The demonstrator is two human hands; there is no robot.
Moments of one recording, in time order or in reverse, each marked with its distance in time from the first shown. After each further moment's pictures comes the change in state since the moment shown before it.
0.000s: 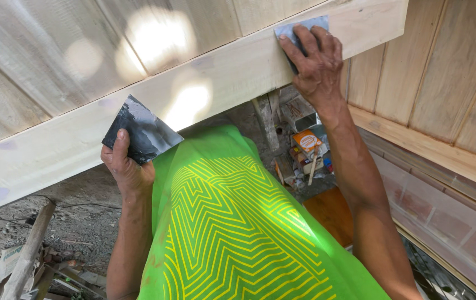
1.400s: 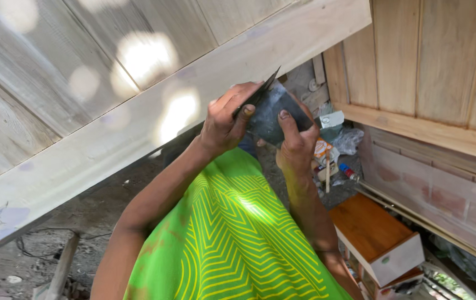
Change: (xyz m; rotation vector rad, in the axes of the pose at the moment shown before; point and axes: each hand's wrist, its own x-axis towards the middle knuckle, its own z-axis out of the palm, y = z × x) left_hand -0.009 -0.053 0.165 0.774 -0.998 0.543; right_hand -0.052 -0.151 -0.090 1.587 0.587 1.122
